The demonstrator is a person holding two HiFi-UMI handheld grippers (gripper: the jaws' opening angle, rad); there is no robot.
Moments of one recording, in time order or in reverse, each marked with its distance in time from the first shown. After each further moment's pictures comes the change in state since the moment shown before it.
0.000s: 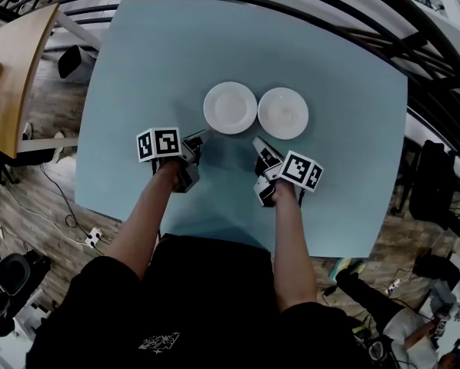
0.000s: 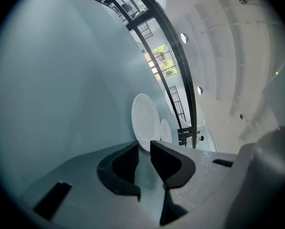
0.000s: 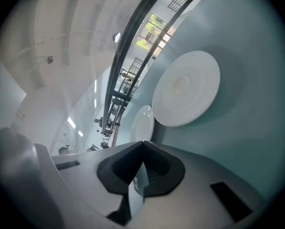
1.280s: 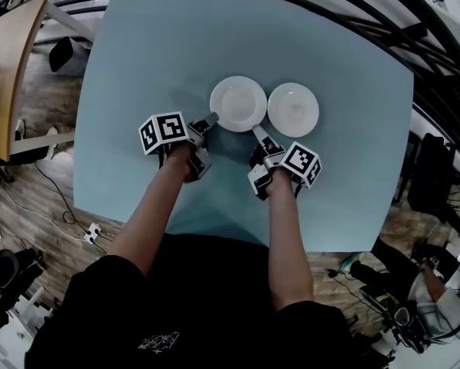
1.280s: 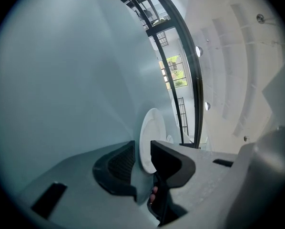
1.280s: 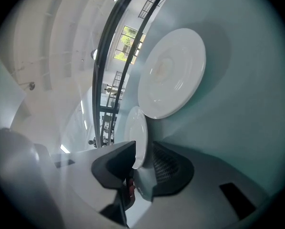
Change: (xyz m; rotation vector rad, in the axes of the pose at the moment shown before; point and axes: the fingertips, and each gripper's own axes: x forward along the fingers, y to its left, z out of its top) left arm 0.032 -0.004 0.017 -0.174 -0.086 0.026; right arm 0.005 -0.026 0.013 0.274 -0.128 -0.058
